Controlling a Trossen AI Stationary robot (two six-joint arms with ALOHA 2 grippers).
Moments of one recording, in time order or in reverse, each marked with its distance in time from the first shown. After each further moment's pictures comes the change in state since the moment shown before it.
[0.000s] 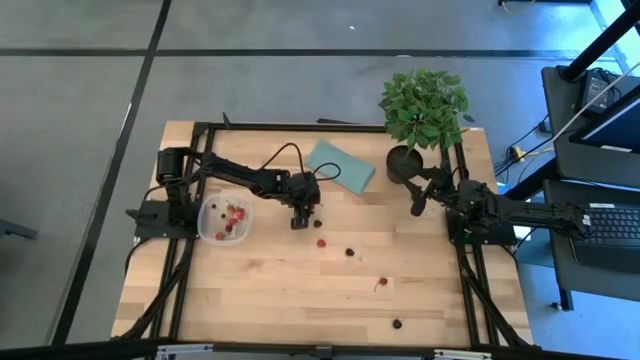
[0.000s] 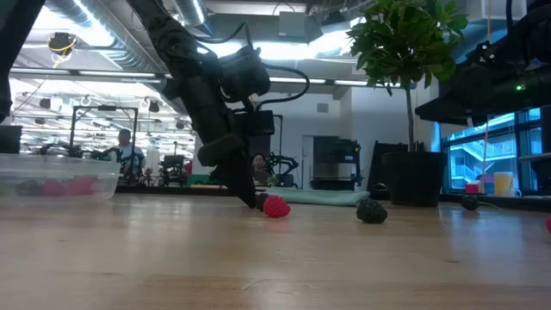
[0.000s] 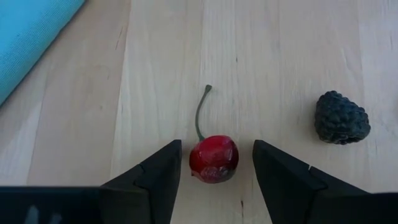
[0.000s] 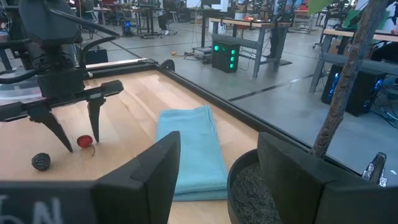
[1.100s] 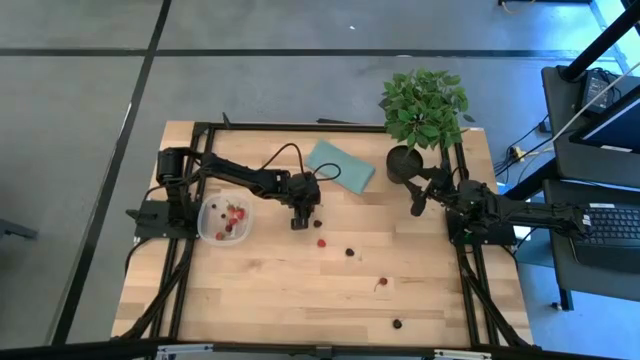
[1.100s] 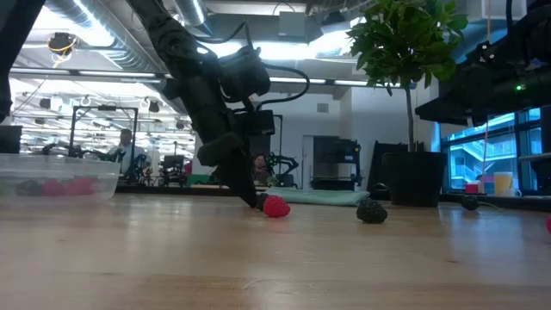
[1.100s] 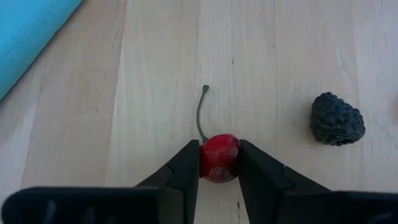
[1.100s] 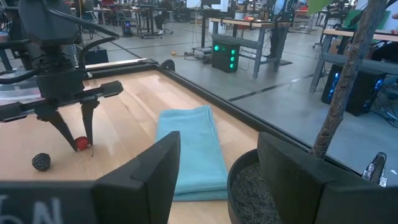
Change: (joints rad) left arm -0.001 0.000 -0.001 0.005 0.009 -0.001; right arm 0.000 0.000 0.000 0.000 0.000 0.001
